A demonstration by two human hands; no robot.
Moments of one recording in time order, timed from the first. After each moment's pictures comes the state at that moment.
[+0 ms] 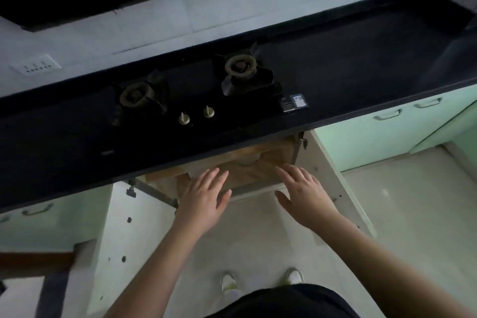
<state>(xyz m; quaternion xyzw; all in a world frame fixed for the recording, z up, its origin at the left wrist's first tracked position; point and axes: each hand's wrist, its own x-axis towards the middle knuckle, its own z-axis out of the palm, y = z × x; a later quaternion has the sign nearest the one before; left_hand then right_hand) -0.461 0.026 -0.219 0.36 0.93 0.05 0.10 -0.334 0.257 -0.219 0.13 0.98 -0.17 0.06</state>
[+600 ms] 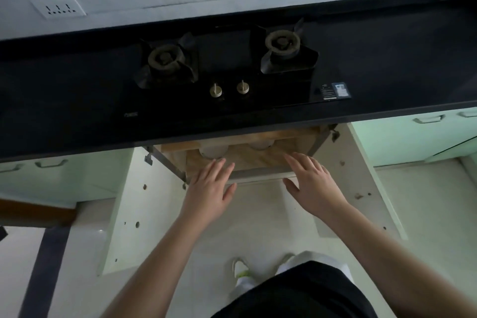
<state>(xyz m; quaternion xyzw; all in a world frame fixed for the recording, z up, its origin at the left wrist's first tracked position) -0.473 -0.048 -0.250 0.32 0.94 0.08 0.10 -0.380 0.200 -0.233 0.09 0.98 -0.16 0.07</state>
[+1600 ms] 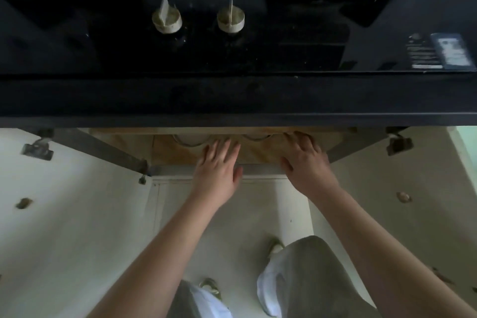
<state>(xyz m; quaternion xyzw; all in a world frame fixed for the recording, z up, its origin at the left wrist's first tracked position) -0.600 0.081 -0.536 0.28 0.95 0.05 0.12 -0.550 0.293 -0.511 0.12 0.98 -0.13 0.12</state>
